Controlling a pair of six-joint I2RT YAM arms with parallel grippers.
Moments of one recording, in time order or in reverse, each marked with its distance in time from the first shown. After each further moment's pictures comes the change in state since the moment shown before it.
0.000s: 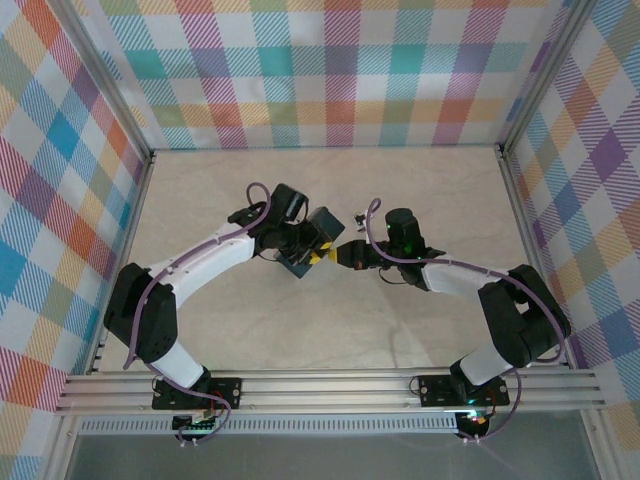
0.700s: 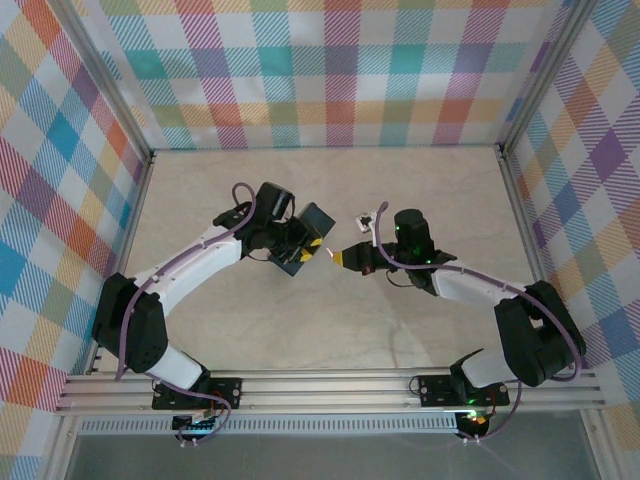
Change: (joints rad) left arm 0.060 -0.072 -0.044 0.000 0.010 -0.001; right arm -0.022 -0.113 -0.035 -0.058 -0.065 -0.109
